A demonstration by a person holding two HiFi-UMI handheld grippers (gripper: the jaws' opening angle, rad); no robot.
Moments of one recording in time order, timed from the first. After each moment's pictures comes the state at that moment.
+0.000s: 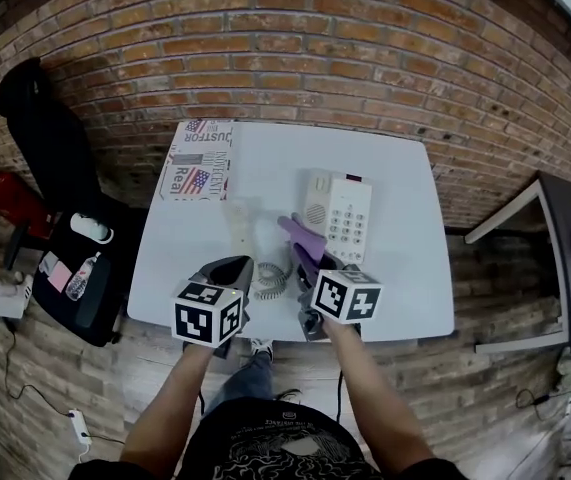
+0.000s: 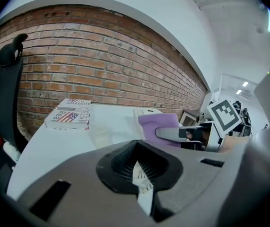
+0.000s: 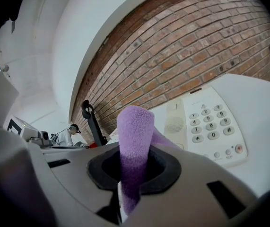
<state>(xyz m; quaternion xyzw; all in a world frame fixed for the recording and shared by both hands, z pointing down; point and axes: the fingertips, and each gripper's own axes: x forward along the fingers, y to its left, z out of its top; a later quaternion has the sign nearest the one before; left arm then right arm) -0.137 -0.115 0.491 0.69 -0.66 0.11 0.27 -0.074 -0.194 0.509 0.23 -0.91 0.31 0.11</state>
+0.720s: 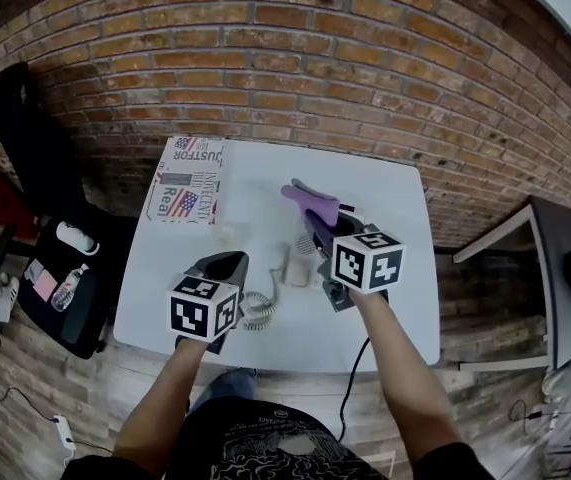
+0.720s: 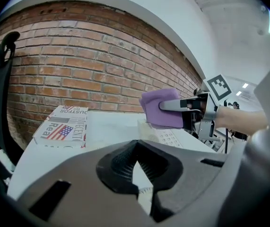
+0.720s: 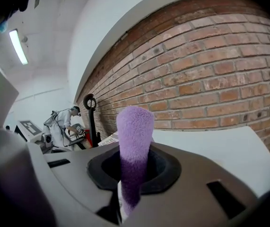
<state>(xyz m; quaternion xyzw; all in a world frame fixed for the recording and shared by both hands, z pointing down) -0.164 -0.181 0.477 0.70 -0.66 0.10 0.26 -0.103 -0.302 0.429 0.19 -0.95 0.17 0.16</state>
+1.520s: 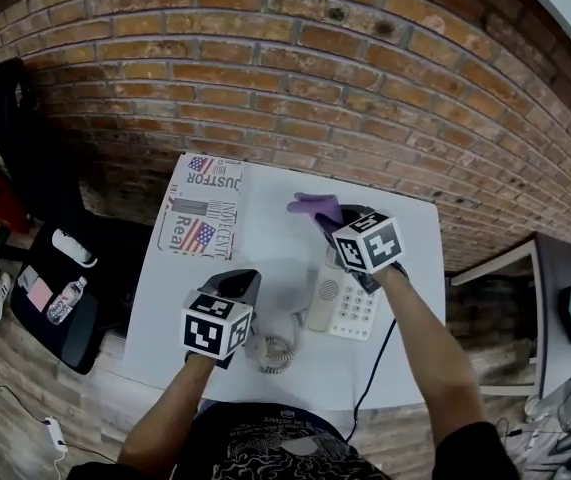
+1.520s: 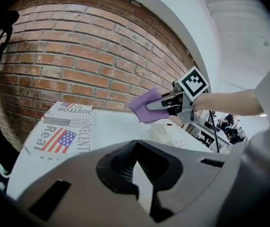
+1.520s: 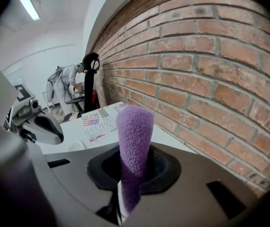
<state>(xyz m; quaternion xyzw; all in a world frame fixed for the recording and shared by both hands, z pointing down) -0.227 -0.223 0.492 0.70 -0.64 0.09 0.30 -0.199 -0.385 0.467 0.12 -0.92 0.02 0.36</state>
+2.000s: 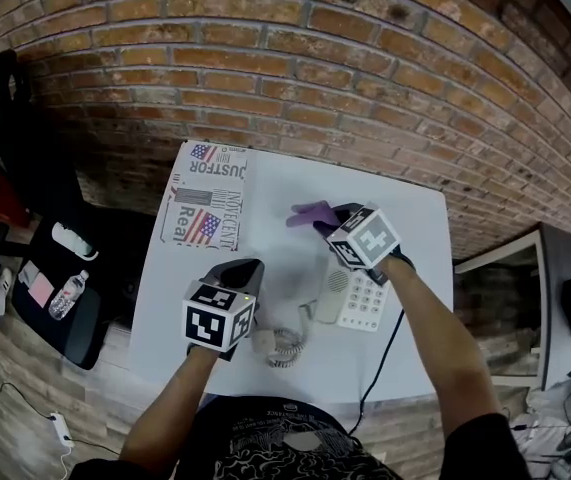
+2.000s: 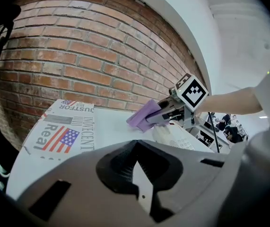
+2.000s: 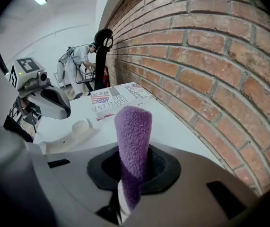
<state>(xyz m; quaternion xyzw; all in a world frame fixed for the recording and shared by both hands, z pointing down) -0.240 -0.226 0.501 0.70 -0.64 0.08 0.30 -0.201 -0.362 0.518 0.04 -0.89 -0.02 0.46</state>
